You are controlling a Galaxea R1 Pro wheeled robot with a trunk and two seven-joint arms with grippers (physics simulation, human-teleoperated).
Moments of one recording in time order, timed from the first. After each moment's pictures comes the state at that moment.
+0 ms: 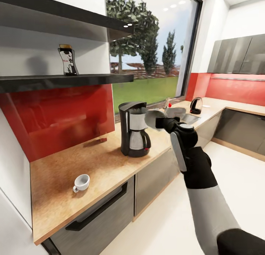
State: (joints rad) left arm 0.02 0.10 -0.01 -0.07 0.05 -0.07 0.00; right arm -0.89 0.12 0.16 -1.49 -0.08 0.84 -0.17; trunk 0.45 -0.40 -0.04
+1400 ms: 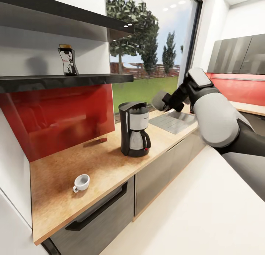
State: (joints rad) left arm 0.03 0.08 -0.01 0.02 0.05 0.11 0.13; right arm -1.74 0.12 -0.51 -0.36 -0.76 0.99 -0.98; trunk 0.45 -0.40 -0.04
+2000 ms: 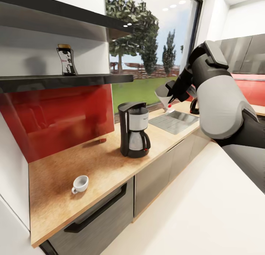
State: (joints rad) left arm 0.03 0.08 -0.01 0.02 0.05 0.11 0.13; right arm -1.83 0.16 -0.51 -0.50 -1.24 0.72 -1.56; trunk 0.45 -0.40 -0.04
